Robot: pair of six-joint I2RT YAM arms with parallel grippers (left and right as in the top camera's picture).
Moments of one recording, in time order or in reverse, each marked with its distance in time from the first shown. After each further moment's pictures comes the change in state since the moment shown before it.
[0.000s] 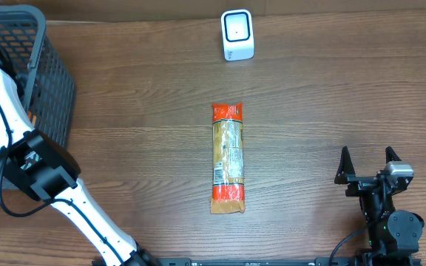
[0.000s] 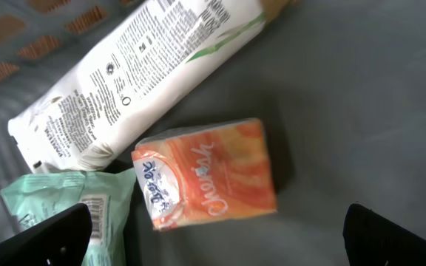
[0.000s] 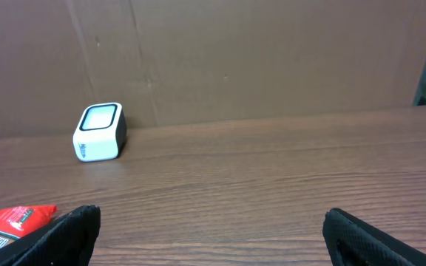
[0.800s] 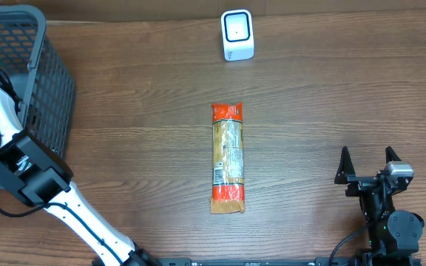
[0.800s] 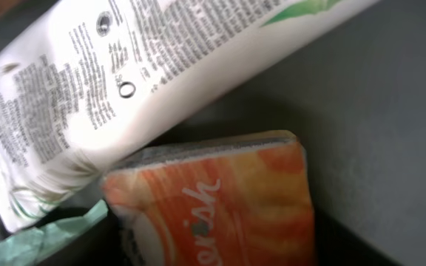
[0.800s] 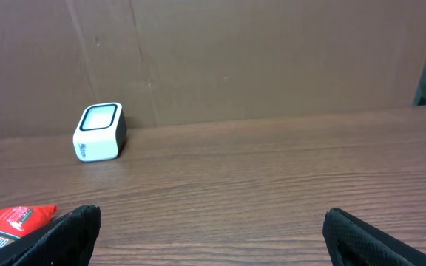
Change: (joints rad) left arm 0.071 0.004 -0.175 0.130 0.038 0.065; right arm 0.000 0.000 0.000 0.000 0.000 0.000
